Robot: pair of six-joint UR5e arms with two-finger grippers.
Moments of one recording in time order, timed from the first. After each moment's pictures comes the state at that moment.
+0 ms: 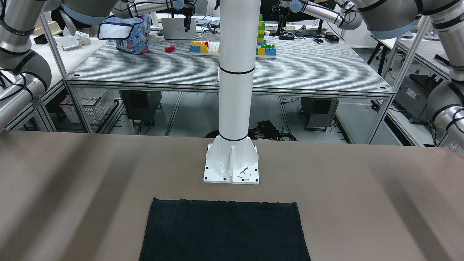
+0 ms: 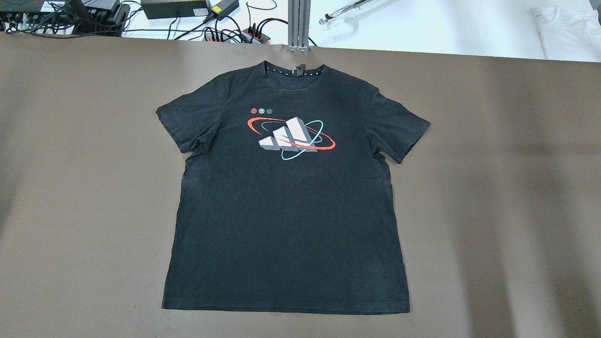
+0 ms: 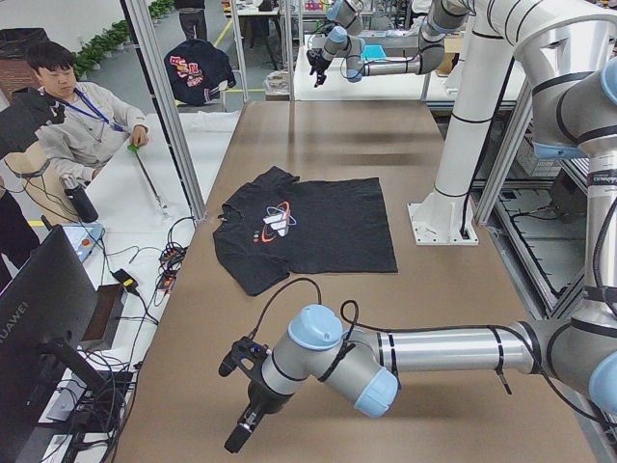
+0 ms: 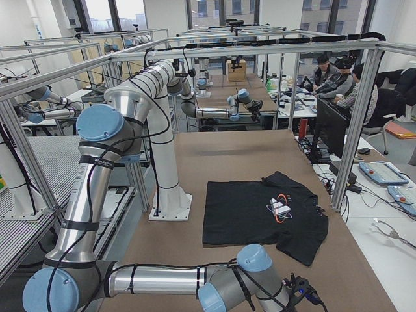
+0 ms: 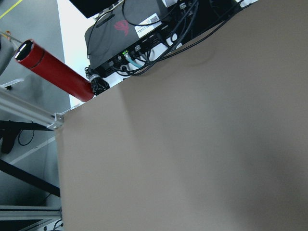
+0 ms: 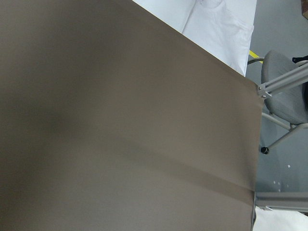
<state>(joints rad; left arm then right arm) -1.57 -1.65 -1.45 -2.23 -1.99 0.03 1.55 -1.68 1.69 -1.04 1.95 -0.07</state>
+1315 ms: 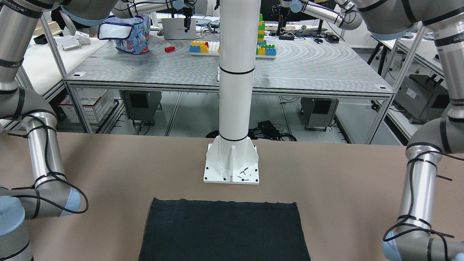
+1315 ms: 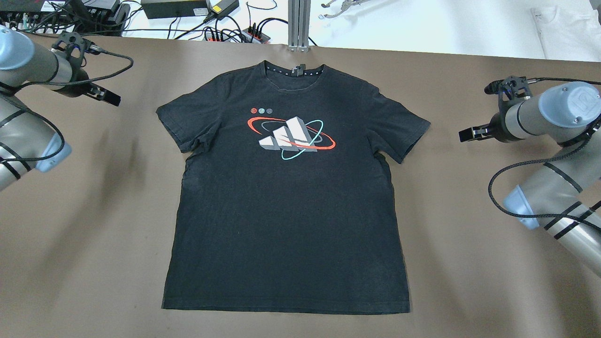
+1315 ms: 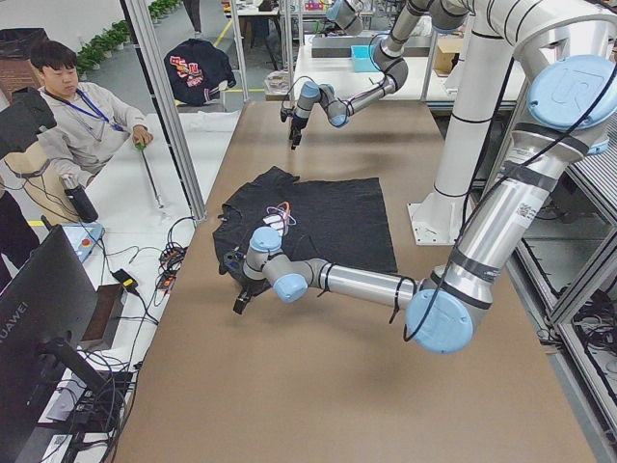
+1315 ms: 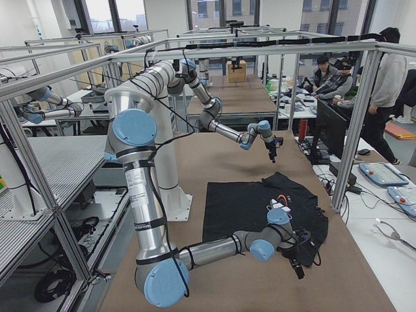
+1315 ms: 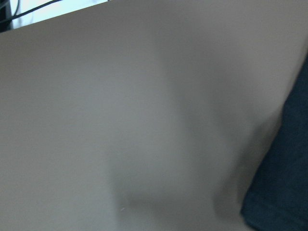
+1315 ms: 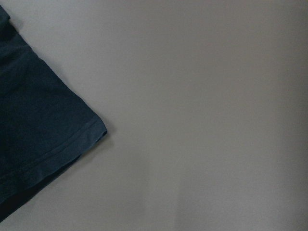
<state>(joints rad) -1.06 -2.11 -1.18 -2.23 -1.99 -0.57 1.02 -1.26 1.49 -1.04 1.92 0.68</state>
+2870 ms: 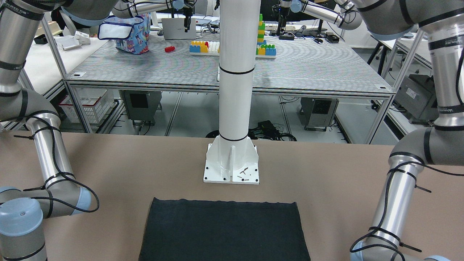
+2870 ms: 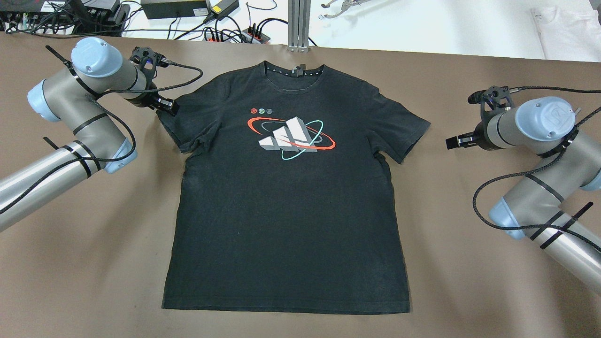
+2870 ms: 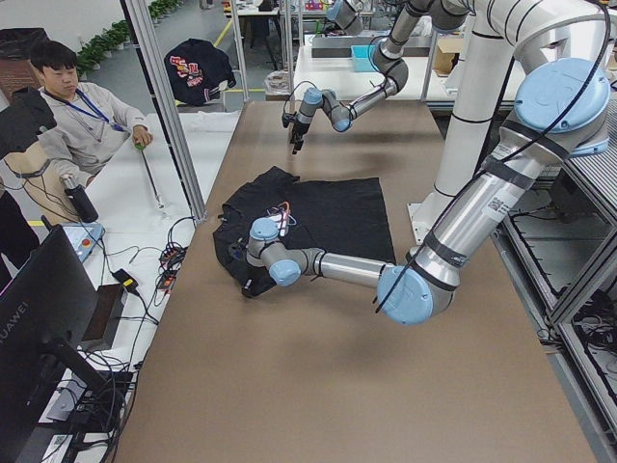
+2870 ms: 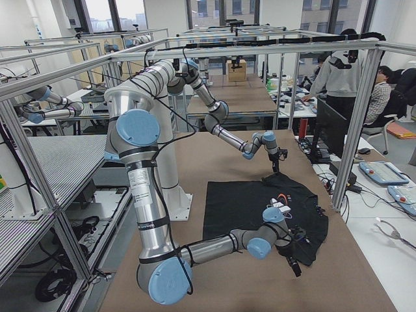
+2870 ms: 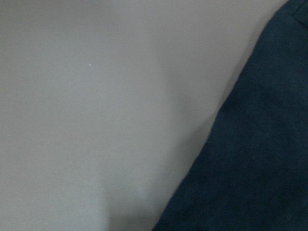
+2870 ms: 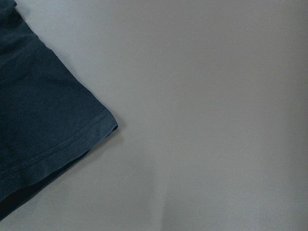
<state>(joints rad) -0.97 -2.25 -1.02 -2.26 -1.98 -0.64 0.97 -1.26 1.49 -1.03 1.85 0.69</state>
